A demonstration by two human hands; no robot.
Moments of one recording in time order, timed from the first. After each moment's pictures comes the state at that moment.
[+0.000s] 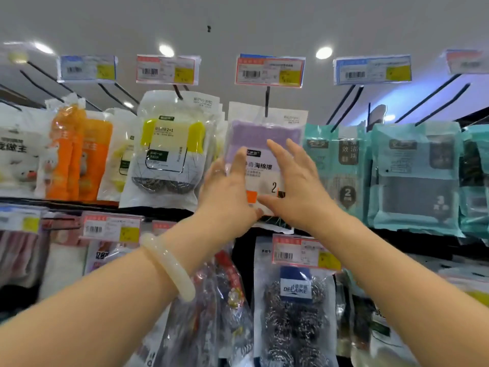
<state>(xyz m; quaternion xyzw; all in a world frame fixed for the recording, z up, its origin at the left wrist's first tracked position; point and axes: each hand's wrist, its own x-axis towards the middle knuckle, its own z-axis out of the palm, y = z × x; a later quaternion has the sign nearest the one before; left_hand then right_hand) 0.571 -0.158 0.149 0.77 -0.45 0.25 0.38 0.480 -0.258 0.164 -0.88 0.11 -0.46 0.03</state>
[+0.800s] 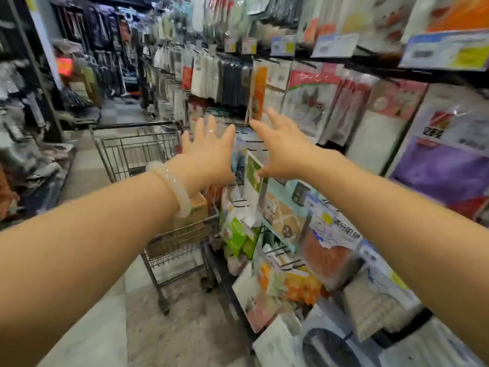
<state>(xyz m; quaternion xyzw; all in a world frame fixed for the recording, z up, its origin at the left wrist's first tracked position) 0.769 0.294 -0.062 0.99 0.03 0.11 0.02 0.783 0.142 -0.029 -0.96 -0.25 -0.10 -0.01</state>
